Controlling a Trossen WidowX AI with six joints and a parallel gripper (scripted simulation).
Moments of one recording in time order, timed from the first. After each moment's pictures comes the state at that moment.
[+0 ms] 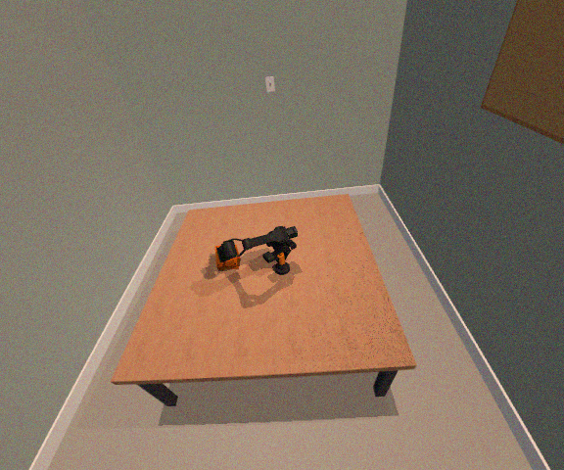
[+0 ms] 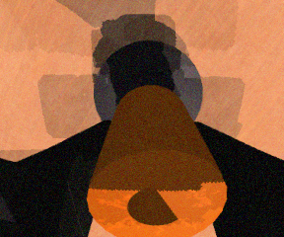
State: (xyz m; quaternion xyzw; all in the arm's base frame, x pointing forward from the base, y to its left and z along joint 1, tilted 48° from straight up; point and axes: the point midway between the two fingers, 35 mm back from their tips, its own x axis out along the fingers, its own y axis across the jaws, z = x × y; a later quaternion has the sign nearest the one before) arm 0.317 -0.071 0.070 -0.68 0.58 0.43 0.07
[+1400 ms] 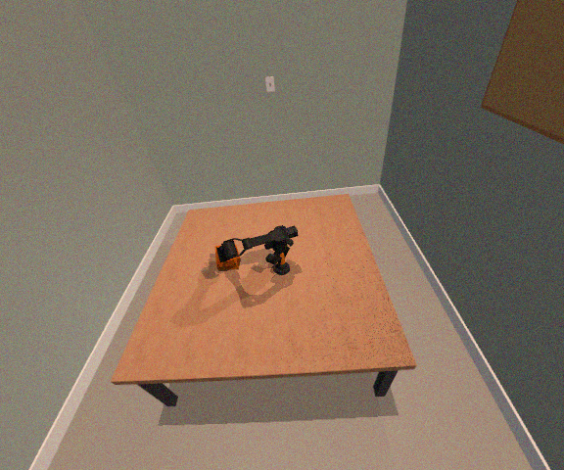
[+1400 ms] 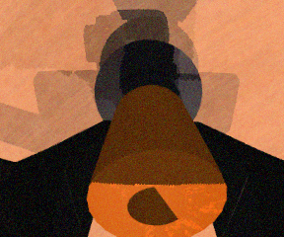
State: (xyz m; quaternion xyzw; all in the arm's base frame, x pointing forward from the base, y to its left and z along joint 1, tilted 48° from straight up) arm 0.318 -0.070 0.072 -0.68 0.49 0.54 -0.06
